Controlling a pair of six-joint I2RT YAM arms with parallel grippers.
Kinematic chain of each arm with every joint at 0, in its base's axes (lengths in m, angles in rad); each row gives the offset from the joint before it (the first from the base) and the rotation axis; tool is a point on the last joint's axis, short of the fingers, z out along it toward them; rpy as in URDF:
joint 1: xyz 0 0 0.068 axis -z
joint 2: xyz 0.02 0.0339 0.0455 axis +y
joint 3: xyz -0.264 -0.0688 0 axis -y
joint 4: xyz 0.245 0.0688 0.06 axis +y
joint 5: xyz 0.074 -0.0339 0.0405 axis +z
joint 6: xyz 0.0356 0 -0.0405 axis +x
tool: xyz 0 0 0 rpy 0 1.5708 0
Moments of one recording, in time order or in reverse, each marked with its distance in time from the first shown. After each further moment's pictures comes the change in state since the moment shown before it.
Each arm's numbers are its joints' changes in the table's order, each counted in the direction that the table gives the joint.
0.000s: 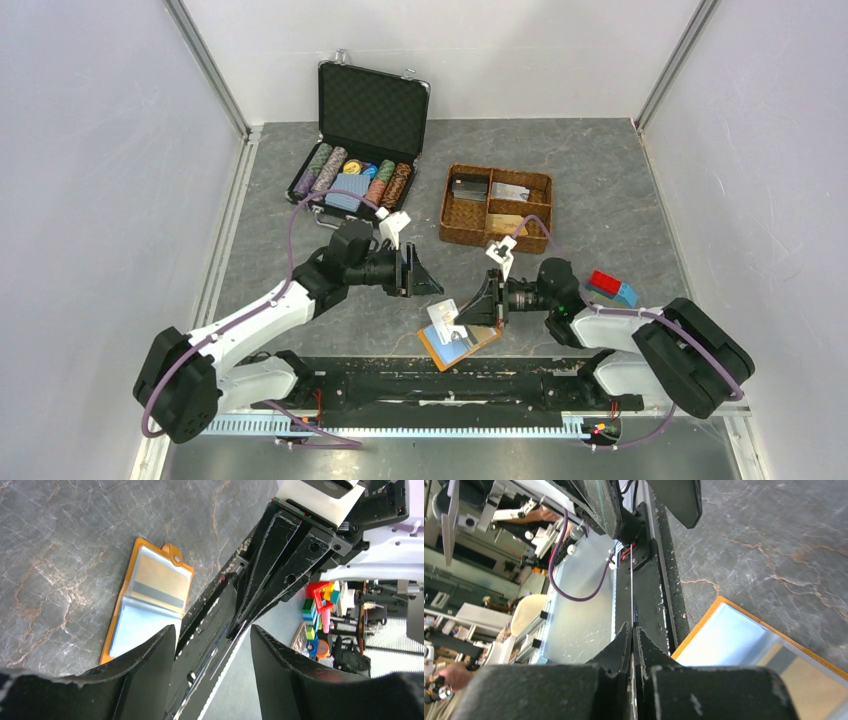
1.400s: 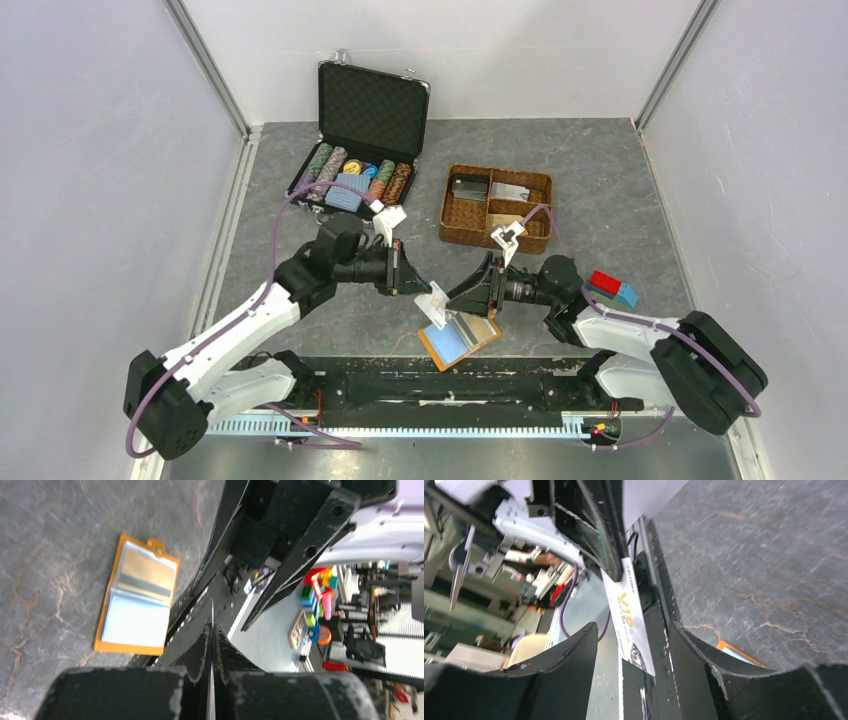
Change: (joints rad) left arm 0.000 -0.082 0.134 0.279 -0.060 0.109; right arm -0.068 -0.072 0.073 0.020 -0.168 0.090
